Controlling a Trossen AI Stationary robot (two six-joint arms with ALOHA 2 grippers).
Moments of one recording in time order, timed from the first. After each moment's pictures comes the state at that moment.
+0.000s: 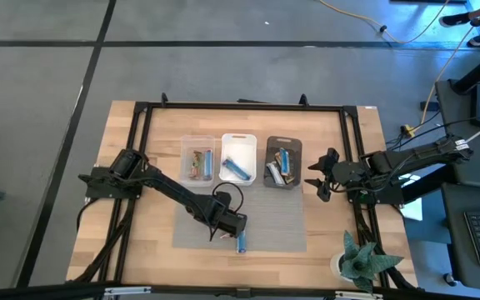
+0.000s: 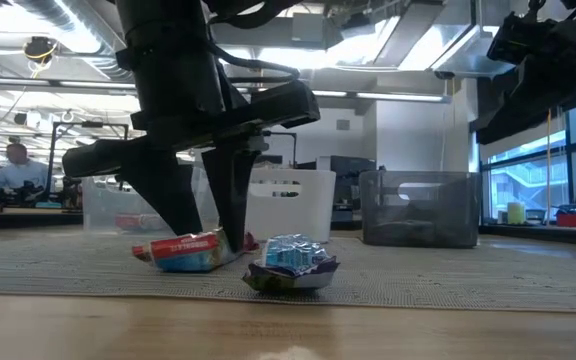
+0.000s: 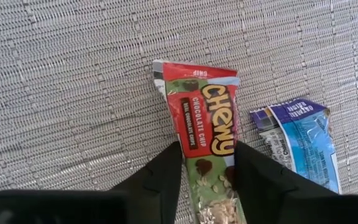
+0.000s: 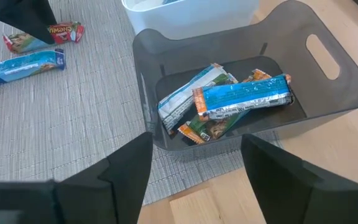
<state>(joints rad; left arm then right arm) -0.38 2.01 1.34 -0.65 -0.23 -1.71 0.24 0.69 0.50 -0.60 0.37 0.46</state>
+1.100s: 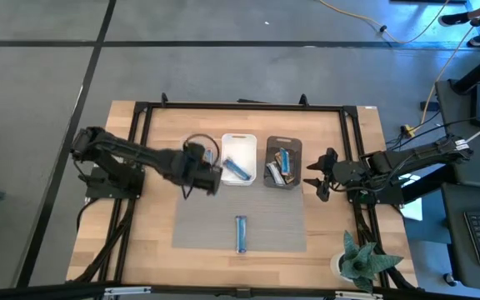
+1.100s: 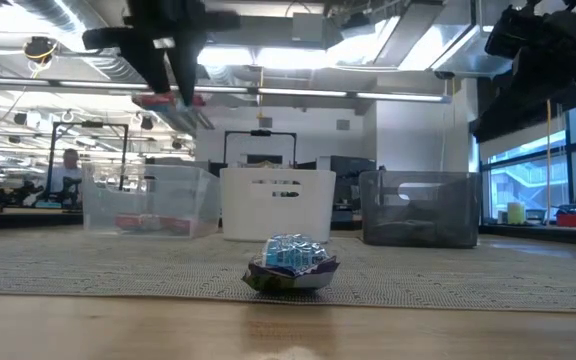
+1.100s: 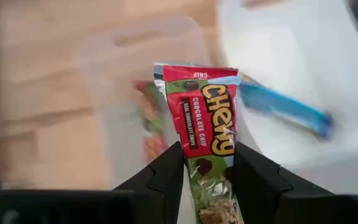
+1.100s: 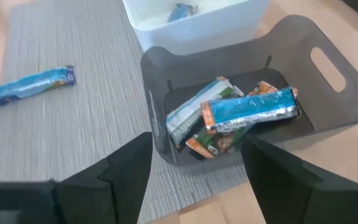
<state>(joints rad) -0.20 1.57 1.36 -1.27 -0.57 -1.52 0.24 0.69 0.50 -0.55 0.37 0.47</state>
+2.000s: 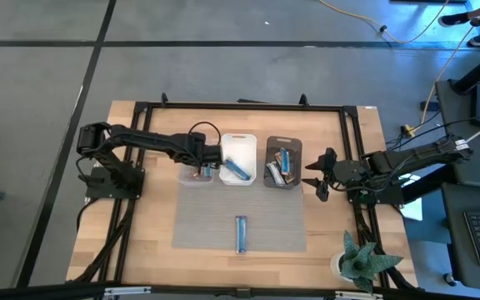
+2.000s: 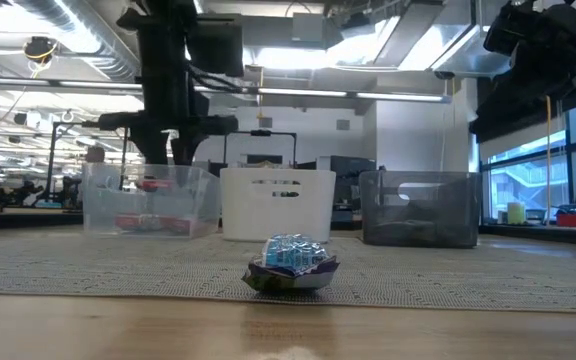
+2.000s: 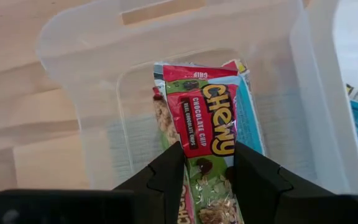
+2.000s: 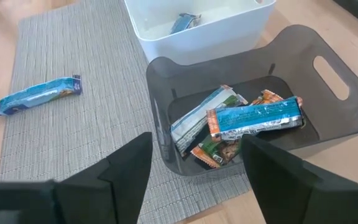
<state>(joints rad) 0.12 1.60 1.07 -0.93 -0.40 -1.27 0.24 0.69 0.50 -0.51 0.37 0.47</state>
